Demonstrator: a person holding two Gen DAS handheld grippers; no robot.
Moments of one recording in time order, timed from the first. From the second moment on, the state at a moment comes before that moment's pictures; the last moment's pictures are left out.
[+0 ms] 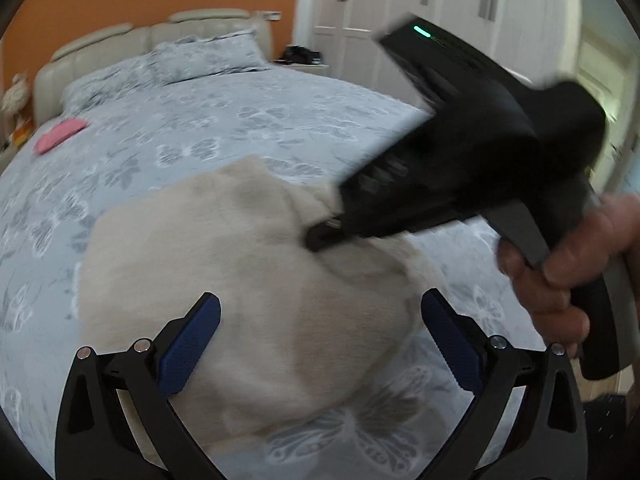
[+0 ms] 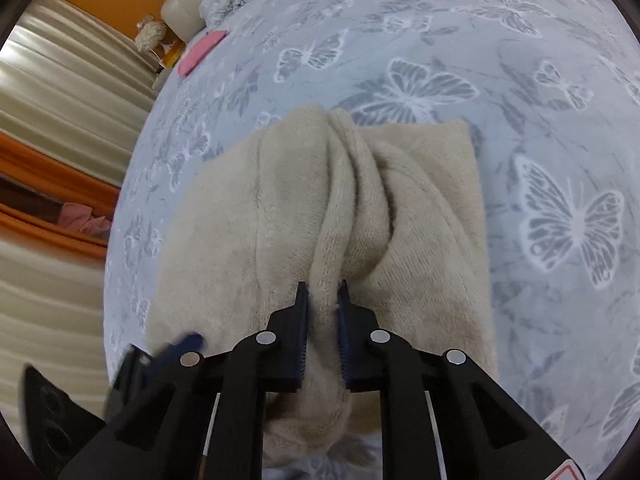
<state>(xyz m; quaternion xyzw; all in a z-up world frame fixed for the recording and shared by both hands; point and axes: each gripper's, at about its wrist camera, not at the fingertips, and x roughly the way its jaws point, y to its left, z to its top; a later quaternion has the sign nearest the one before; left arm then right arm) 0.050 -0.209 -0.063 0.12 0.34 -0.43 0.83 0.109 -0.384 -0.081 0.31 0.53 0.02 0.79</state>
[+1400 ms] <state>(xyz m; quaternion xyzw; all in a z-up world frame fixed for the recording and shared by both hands) 0.113 -0.050 -0.020 -0.27 0.27 -0.33 0.86 0.130 -0.434 -0.105 0.30 0.46 -0.05 0.84</state>
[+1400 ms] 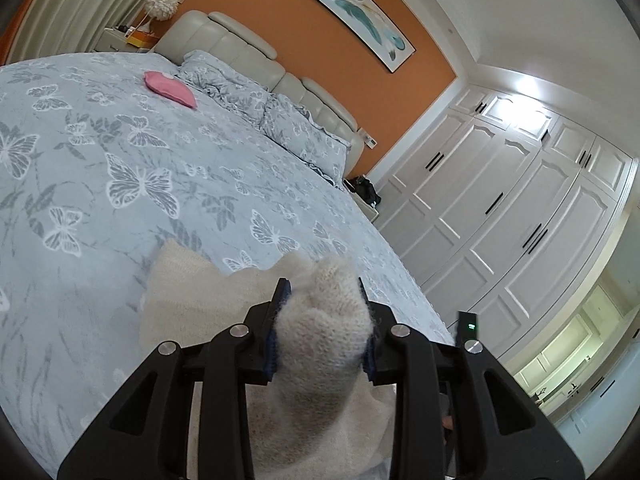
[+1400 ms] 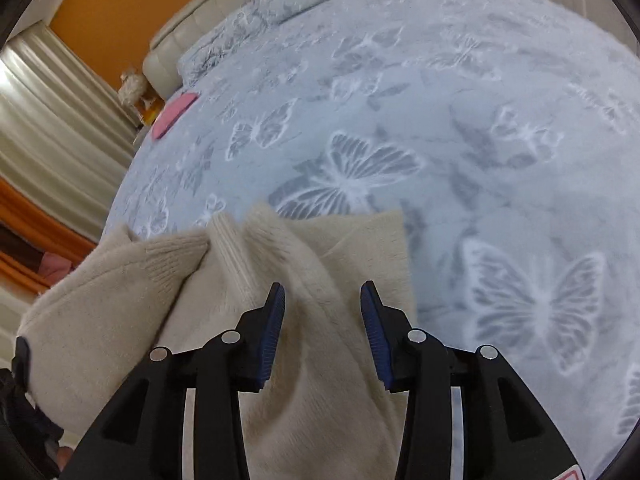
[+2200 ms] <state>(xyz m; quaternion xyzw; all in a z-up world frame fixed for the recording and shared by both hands) 0.109 -0.063 -0.027 -0.24 0.28 -0.34 0.87 0.158 -0.404 -0.072 0.14 0.45 -0.17 0.87</state>
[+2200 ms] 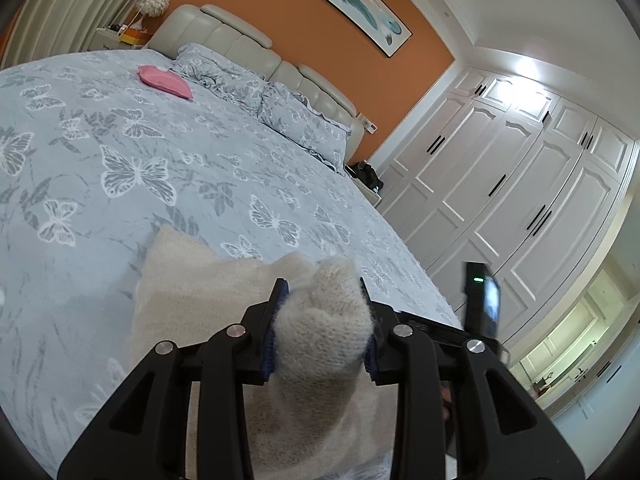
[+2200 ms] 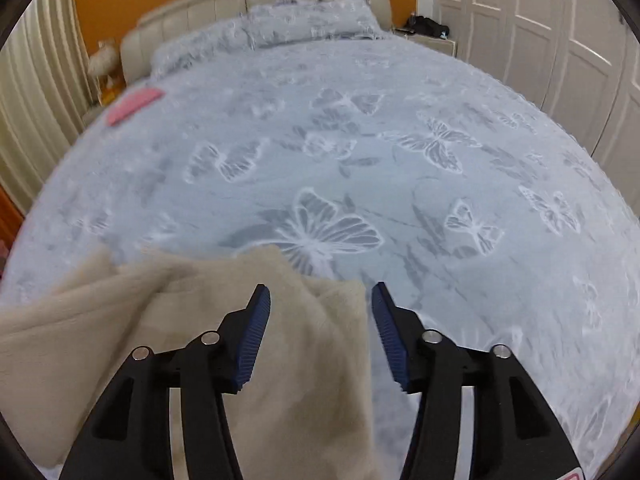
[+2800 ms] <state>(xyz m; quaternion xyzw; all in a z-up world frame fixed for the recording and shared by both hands) 0.098 -0.100 -0.043 -0.20 0.34 -0.37 0.84 0.163 -0.361 -0.052 0.26 0.51 0.00 0.82</state>
